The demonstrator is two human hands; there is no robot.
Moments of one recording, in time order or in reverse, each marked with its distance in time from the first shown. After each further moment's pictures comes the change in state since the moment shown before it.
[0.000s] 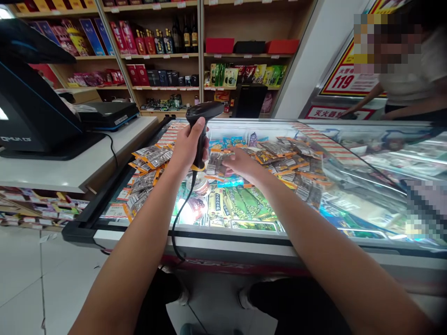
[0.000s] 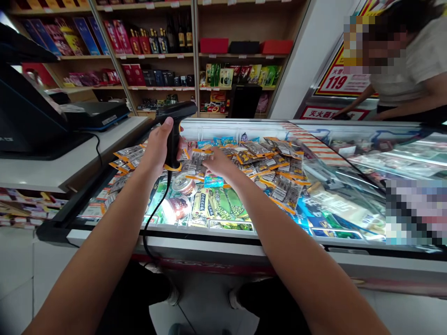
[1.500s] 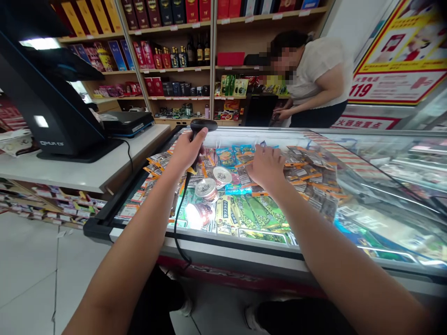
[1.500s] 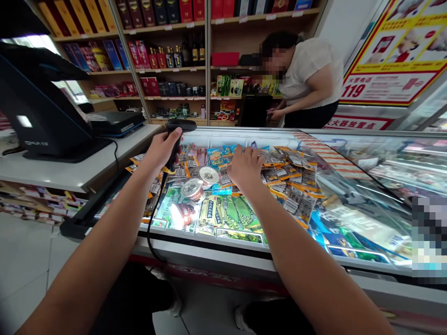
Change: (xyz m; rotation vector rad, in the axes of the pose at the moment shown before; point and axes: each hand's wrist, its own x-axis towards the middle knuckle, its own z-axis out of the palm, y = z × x) left_hand 0.012 0.007 -0.036 0.225 0.111 -0.098; right_hand 0.007 0.011 -0.024 -0.968 0.542 -0.270
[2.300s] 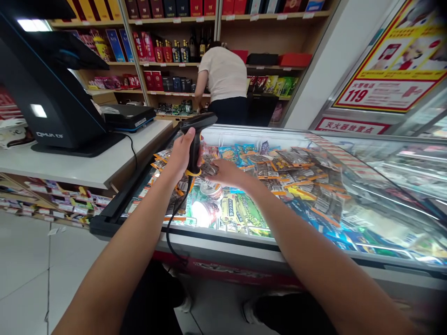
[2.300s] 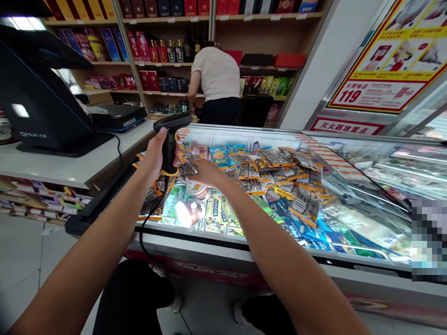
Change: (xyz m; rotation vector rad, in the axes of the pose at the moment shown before) left_hand -0.018 -0.022 -0.031 -0.471 -0.065 0.074; right_hand -0.005 -0.105 0.017 0.389 -0.548 -0.328
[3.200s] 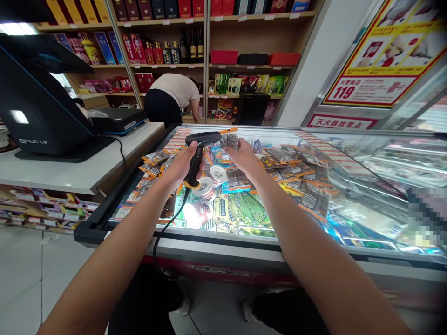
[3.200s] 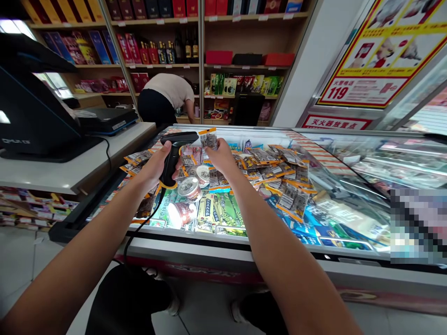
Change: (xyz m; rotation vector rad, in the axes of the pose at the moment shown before) left_hand -0.006 -0.024 0.015 0.067 -0.242 -0.202; right_hand -0.006 0.041 -0.045 0.516 0.504 0.297
